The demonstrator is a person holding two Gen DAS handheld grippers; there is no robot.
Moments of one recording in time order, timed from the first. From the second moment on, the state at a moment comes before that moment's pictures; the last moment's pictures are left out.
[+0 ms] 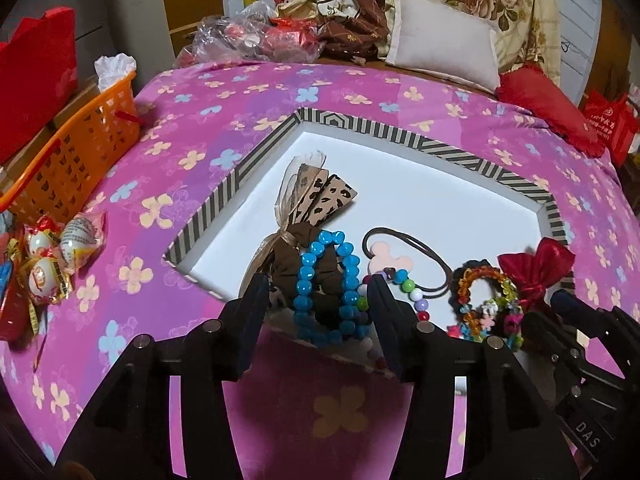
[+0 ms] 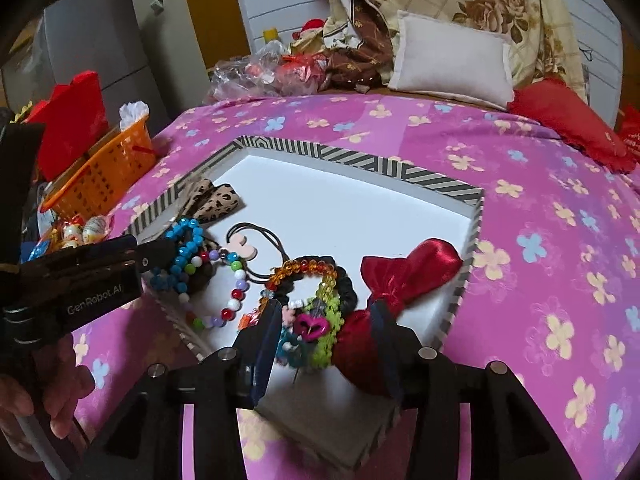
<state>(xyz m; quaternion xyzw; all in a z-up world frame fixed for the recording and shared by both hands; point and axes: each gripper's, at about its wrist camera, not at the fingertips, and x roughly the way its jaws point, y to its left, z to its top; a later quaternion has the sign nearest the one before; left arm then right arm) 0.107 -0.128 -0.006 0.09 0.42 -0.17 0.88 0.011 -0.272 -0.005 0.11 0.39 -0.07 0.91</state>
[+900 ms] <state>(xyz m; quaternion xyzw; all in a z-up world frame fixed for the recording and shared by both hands) 0.012 -0.068 0.035 0.07 0.37 -0.13 0.92 -0.054 -0.215 0.028 0.09 0.36 -0.10 0.93</state>
